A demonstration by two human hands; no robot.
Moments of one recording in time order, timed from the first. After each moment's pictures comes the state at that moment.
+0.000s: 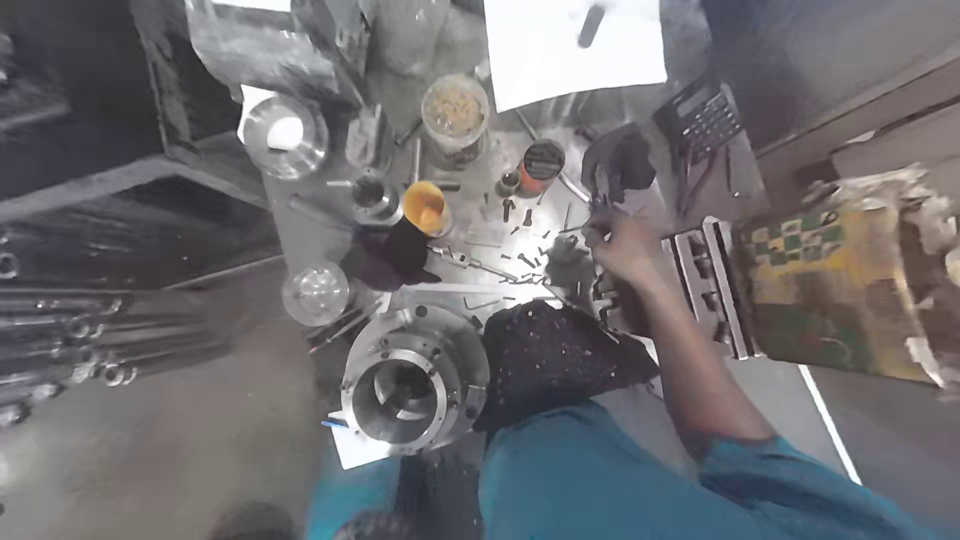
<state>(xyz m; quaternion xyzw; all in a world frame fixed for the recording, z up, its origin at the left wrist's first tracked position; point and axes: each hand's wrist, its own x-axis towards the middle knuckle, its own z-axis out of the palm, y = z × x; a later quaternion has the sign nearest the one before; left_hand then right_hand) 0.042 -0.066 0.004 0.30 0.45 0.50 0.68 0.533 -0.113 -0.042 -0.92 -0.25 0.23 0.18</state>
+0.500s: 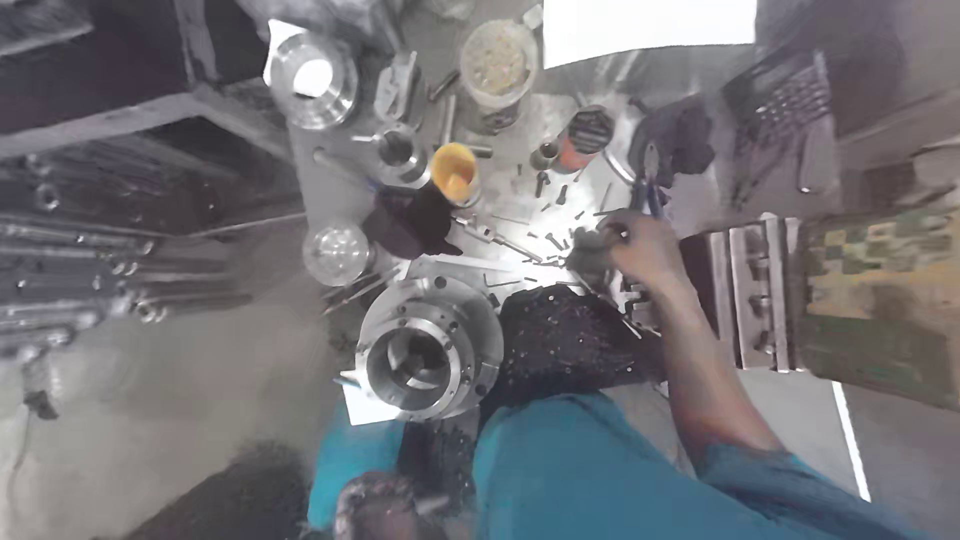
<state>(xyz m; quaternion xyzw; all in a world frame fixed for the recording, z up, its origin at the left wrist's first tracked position) 0.044 -0.062 0.003 0.29 0.46 0.48 0.69 0.514 -0.110 -0.065 -0.91 -0.28 0.25 0.19</state>
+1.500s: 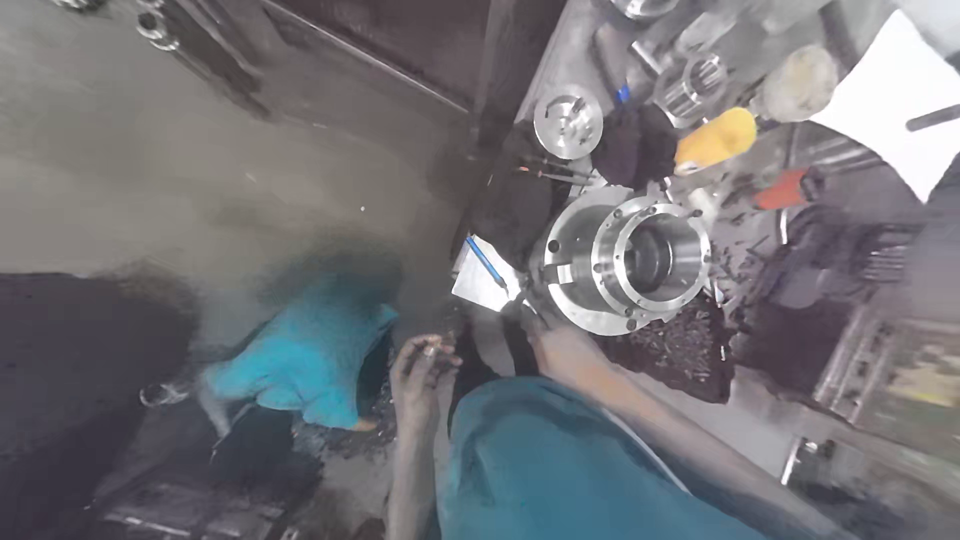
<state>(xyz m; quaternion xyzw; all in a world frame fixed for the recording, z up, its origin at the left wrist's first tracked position) -0.160 -0.039 -0.104 0.23 0.49 0.46 0.70 0.090 -0.041 -0.072 -0.64 -0.66 0.37 -0.15</state>
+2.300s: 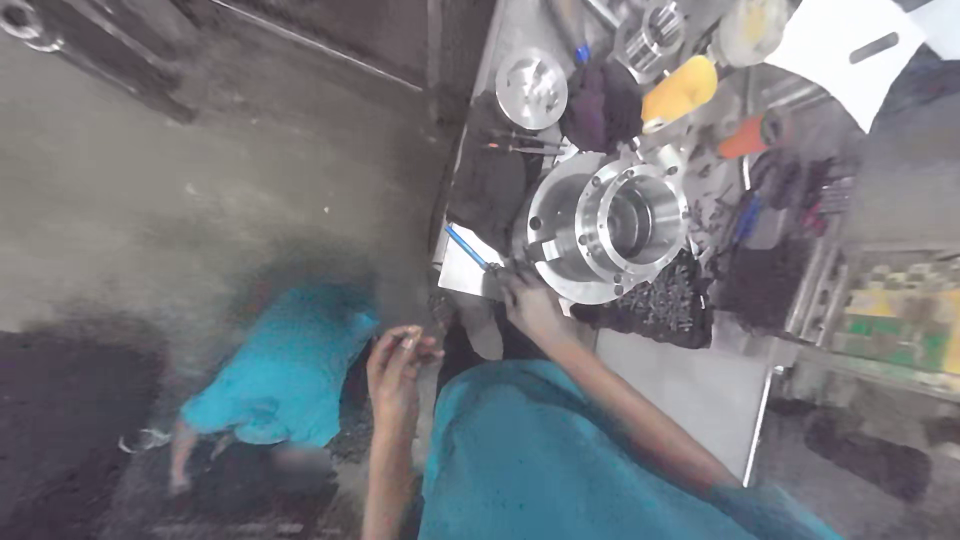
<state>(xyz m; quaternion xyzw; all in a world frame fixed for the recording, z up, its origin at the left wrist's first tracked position) -0.192 -0.010 -0.105 0.27 0.45 0.41 0.75 0.060 -0.030 -0.130 -0.77 -0.60 0.19 0.07</state>
